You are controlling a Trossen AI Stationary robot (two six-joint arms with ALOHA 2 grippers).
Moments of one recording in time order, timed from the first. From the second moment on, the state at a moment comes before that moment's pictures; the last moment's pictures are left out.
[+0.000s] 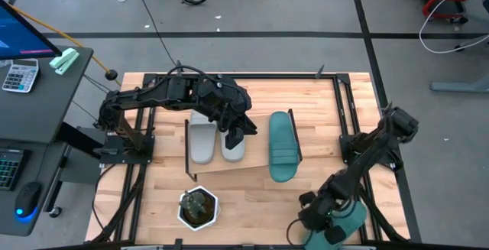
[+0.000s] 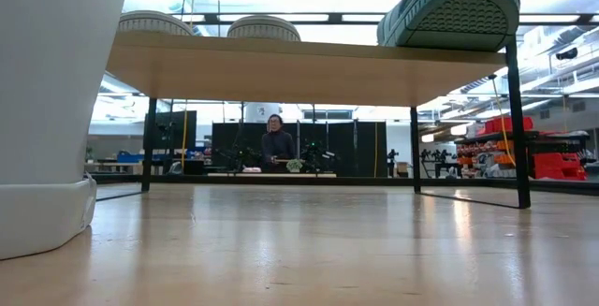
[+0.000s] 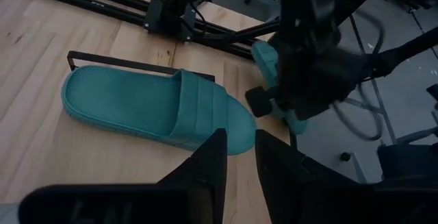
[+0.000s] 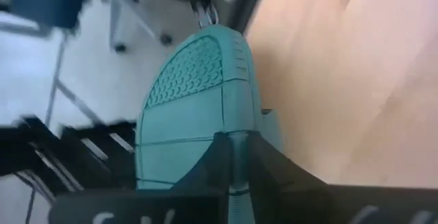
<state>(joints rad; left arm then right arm) -0.01 1.71 2.01 -0.89 0.17 -0.34 0.79 1.64 0.97 -0.40 -0.39 0.53</state>
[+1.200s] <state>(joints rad) -0.01 1.71 2.01 -0.89 0.17 -0.36 0.78 0.70 1.10 -0.49 0.56 0.58</state>
